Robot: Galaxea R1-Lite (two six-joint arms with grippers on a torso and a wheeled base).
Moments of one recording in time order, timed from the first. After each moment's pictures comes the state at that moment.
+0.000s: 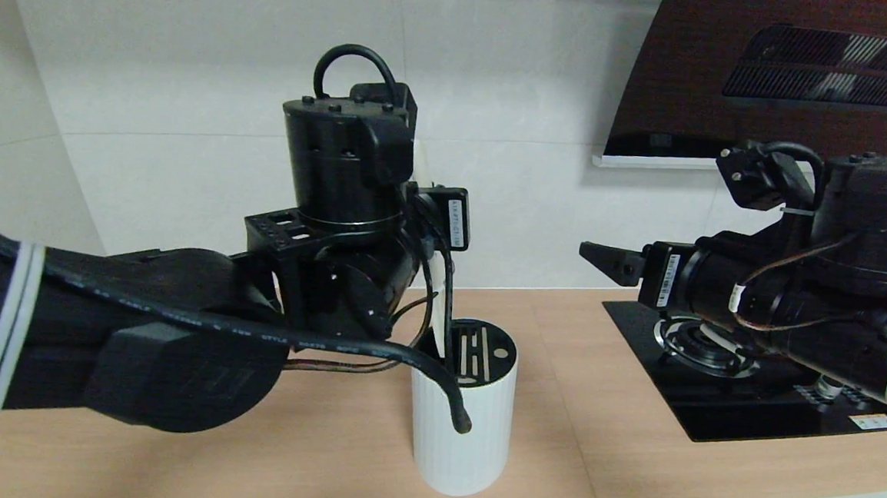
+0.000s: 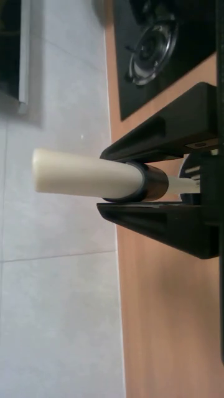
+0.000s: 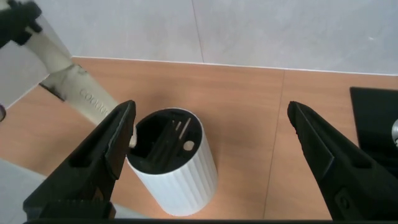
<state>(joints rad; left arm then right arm) -0.77 1.82 -1.17 -0.59 0.68 -0.15 0.62 1.55 -0.91 -0.49 -0.17 0.24</state>
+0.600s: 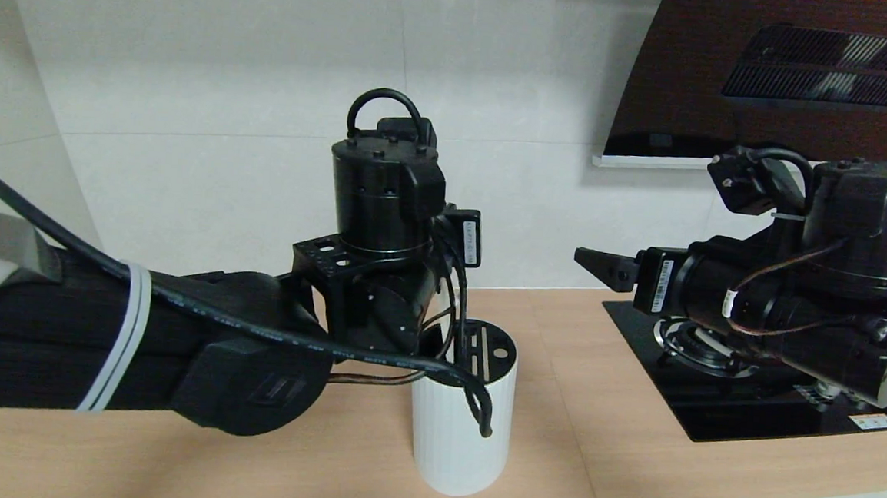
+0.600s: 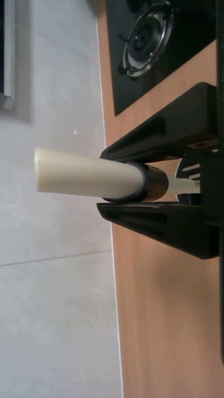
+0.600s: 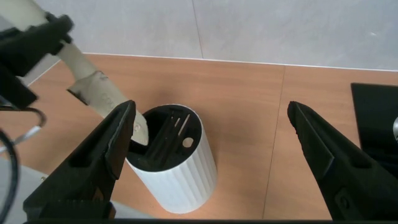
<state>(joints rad) -0.77 1.90 -1.17 -0.66 0.69 -0.15 0.62 1.56 -0.91 -0.49 -0.17 0.23</state>
